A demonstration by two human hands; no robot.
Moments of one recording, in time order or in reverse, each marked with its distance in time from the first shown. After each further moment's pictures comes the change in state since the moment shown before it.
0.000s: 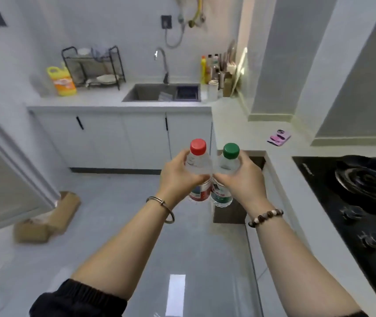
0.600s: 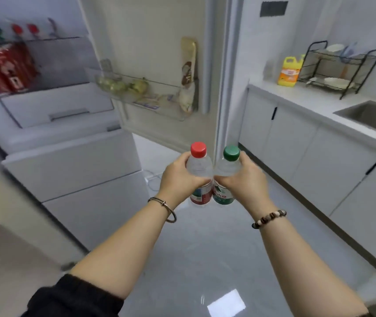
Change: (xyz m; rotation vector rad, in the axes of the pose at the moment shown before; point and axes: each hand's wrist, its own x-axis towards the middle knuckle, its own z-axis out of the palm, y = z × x) left_hand -0.140 -0.076 -0.178 0.131 0.931 -0.569; right_hand -0.045 -0.162 0.205 0.230 -0.873 -0.634
